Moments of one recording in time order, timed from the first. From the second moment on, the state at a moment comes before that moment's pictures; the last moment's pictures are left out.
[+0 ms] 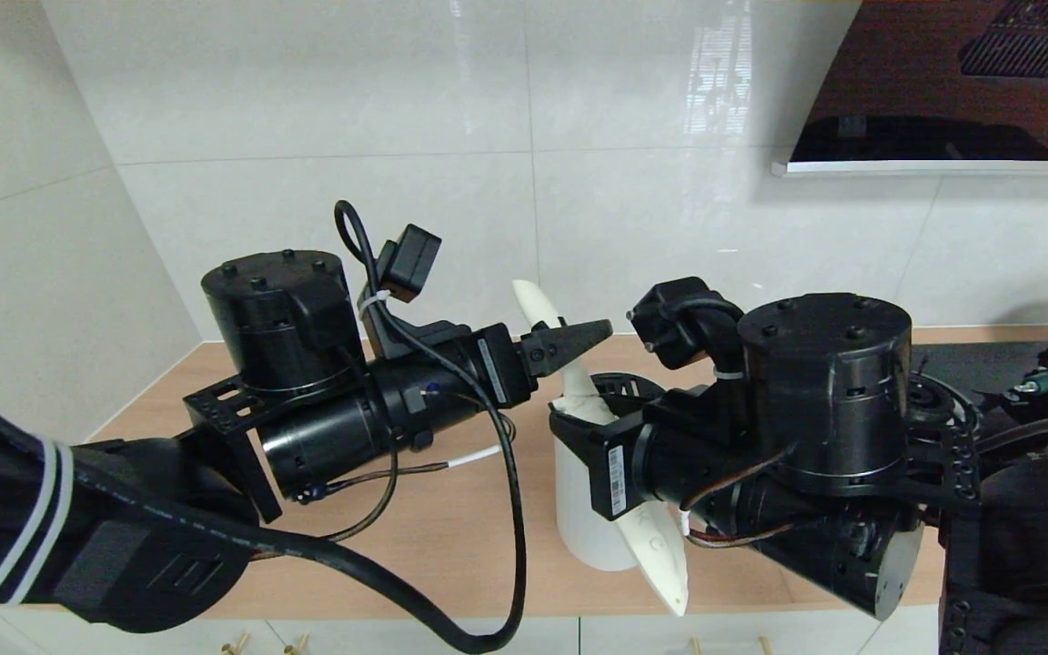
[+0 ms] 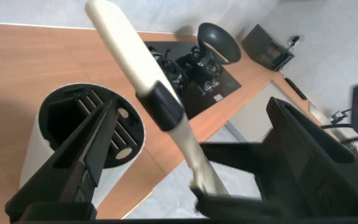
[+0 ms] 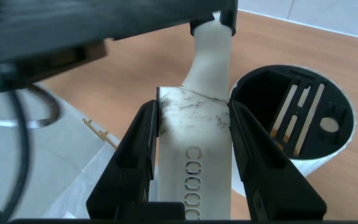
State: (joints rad) left arm -0.60 1.77 -0.82 -0.92 -0.31 -0.59; right arm 0.96 1.74 -0.95 -0.57 -0.29 0.19
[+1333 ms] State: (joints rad) left arm -0.60 1.79 -0.83 -0.95 -0.31 -0.59; right arm 0.99 1.74 -0.94 -0.57 -0.30 0.19
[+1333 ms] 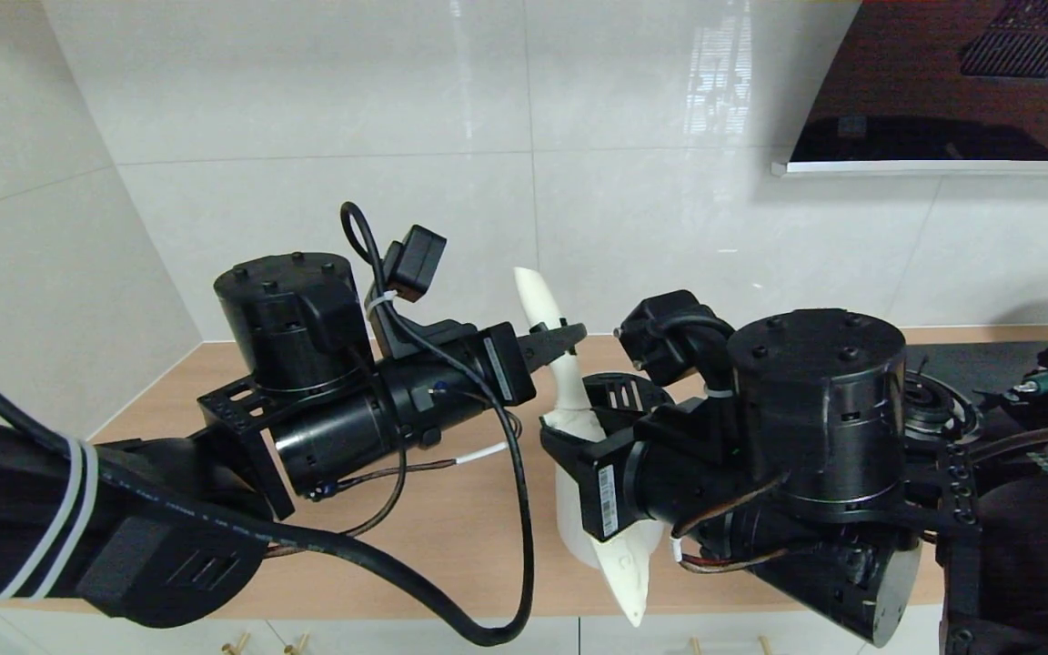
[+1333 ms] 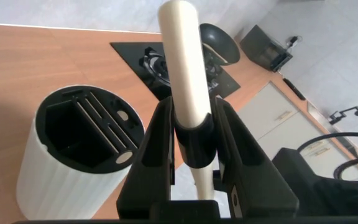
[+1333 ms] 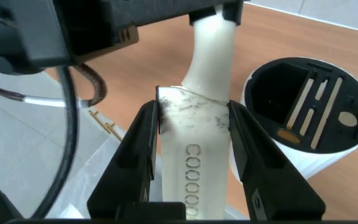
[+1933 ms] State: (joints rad) left arm -0.60 1.76 -0.83 -1.00 -0.29 -0.59; right arm 0.97 1.70 -0.93 -0.57 -0.32 0.19
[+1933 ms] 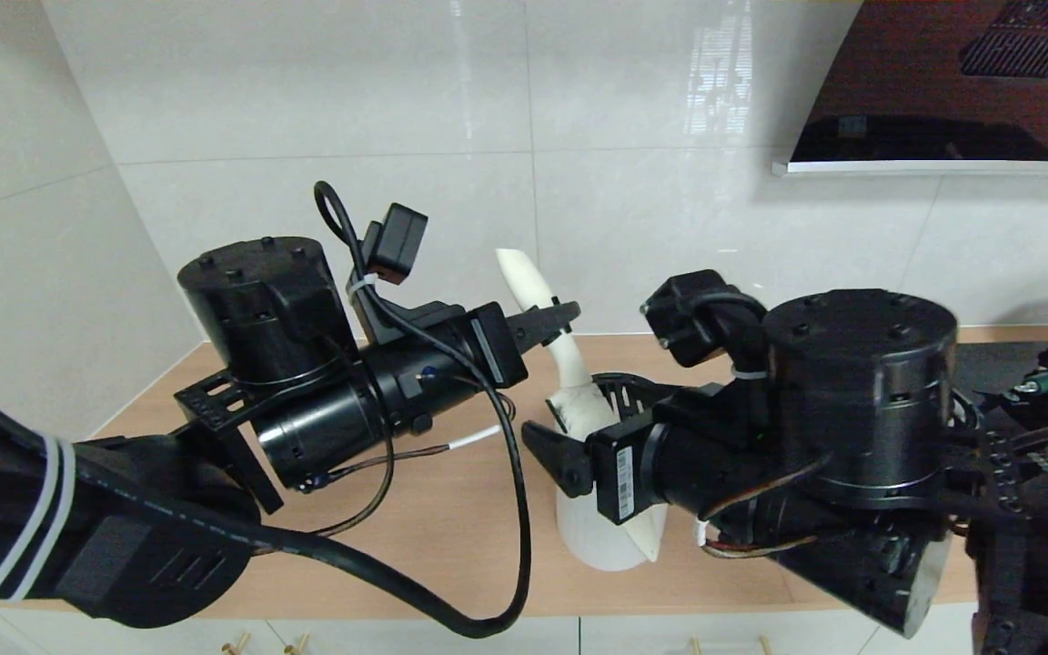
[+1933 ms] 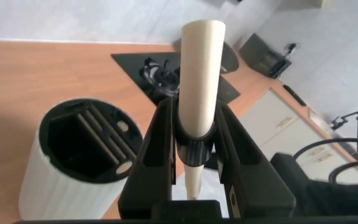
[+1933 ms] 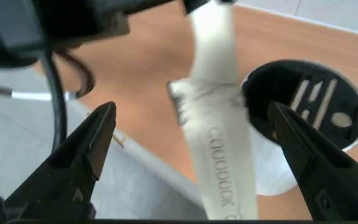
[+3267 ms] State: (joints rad) left arm -0.59 1.84 -1.05 -1.08 -0.14 -0.01; right arm 0.73 1.44 -0.88 -0.57 -0.30 0.08
